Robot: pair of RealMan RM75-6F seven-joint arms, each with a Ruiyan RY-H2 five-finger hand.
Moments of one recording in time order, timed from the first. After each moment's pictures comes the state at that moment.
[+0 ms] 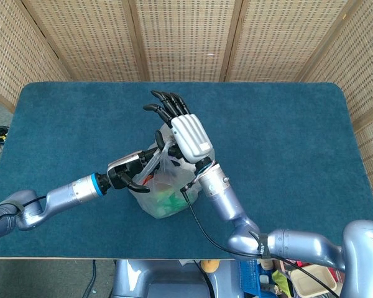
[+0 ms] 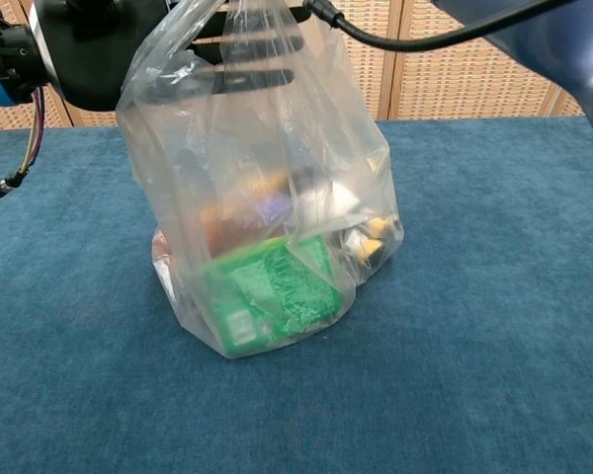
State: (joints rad) left arm -1.06 -1.30 0.14 -1.29 1.81 1.26 -2.23; right arm 1.03 -1.62 0.56 -1.66 -1.04 1.14 -0.16
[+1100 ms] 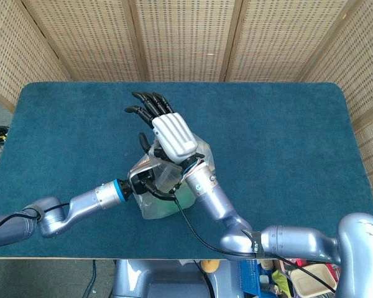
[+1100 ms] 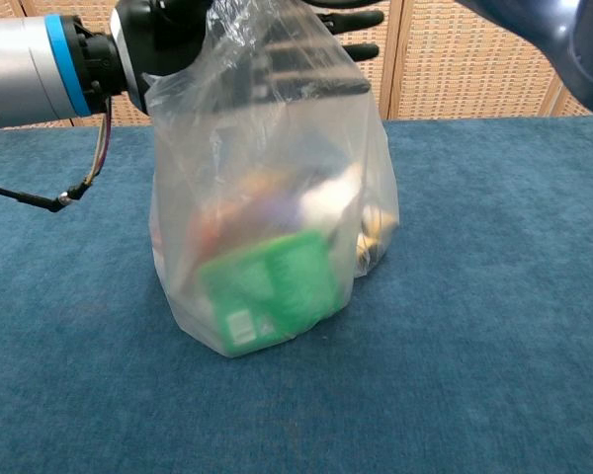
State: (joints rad) left arm -1.11 -1.34 0.04 -1.45 1.71 1.11 -1.98; right arm 1.12 -1.59 0.58 -1.70 -0.94 1.11 -0.25
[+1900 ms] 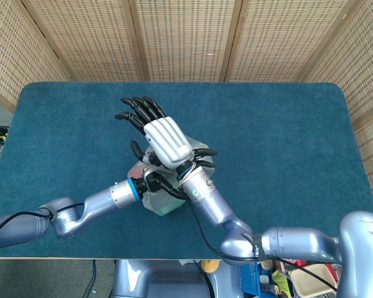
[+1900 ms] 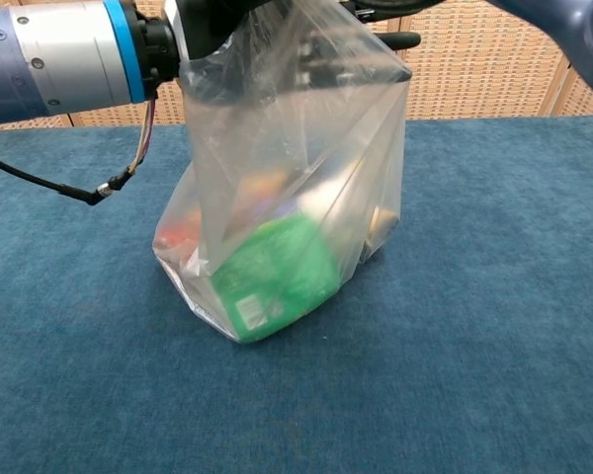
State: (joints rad) left arm -1.14 -1.38 -0.06 -1.51 1.60 1.00 -1.81; right arm 1.14 -1.57 0.56 -1.75 -0.97 1.11 -0.25
